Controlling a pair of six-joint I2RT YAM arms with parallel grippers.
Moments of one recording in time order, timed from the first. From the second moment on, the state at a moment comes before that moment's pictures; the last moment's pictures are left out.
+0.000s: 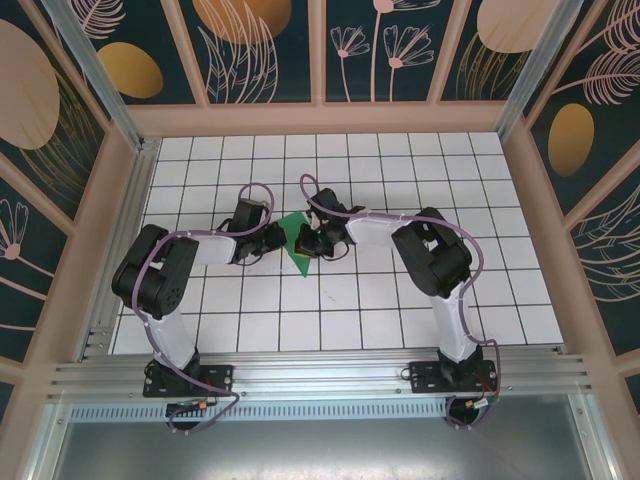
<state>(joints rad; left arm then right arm) -0.40 1.82 0.83 0.14 0.24 -0.68 0.72 2.10 1.34 -0.27 -0.46 0.83</state>
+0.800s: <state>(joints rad) -0.40 1.82 0.83 0.14 0.25 -0.68 0.72 2.09 1.32 -0.22 -0.47 0.83</state>
